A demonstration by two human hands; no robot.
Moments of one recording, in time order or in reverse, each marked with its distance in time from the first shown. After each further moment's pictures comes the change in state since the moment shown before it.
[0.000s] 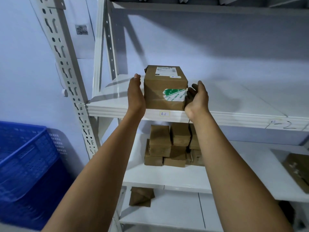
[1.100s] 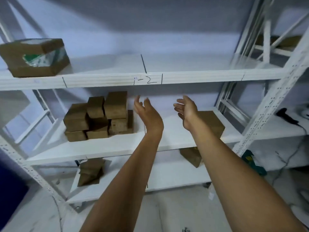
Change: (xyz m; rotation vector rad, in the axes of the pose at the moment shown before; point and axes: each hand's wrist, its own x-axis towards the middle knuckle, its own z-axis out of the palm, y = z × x) left_hand -0.378 -0.199 0.342 -0.100 0.108 -0.079; right_hand -0.078 -0.236 -0.436 -0.522 0.163 0.105
